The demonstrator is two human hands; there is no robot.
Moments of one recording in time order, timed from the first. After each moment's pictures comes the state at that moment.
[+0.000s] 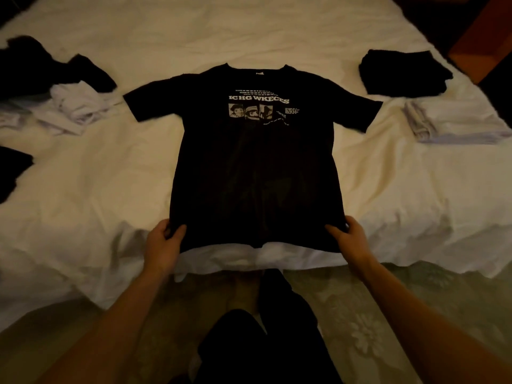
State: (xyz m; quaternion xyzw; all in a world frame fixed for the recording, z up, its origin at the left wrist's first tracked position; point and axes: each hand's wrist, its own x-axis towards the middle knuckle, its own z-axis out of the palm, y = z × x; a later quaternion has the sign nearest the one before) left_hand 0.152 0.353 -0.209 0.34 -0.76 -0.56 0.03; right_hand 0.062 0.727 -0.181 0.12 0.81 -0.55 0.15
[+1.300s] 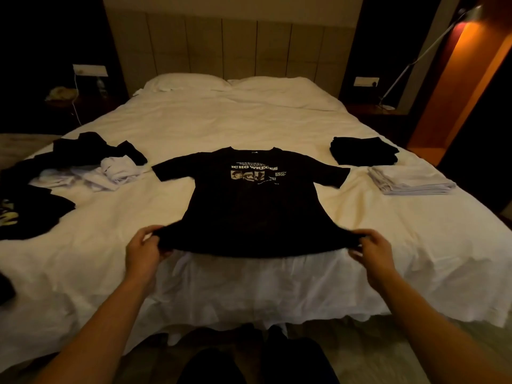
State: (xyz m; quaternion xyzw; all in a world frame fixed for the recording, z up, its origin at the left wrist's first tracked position) left_hand 0.177 0.345 -0.159 0.29 -0.61 -0.69 0.27; right_hand 0.090 0.779 -0.142 0.11 0.70 -0.70 -0.04
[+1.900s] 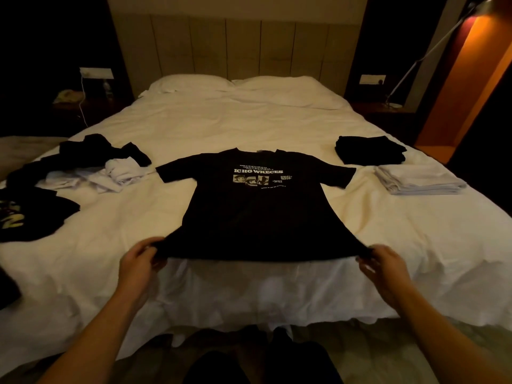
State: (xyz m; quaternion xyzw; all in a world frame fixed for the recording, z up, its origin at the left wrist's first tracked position) left_hand 0.195 0.328 -0.171 0.27 -0.62 -0.70 0.25; right_hand 0.094 0.798 -0.154 0.16 0.58 -0.80 0.02
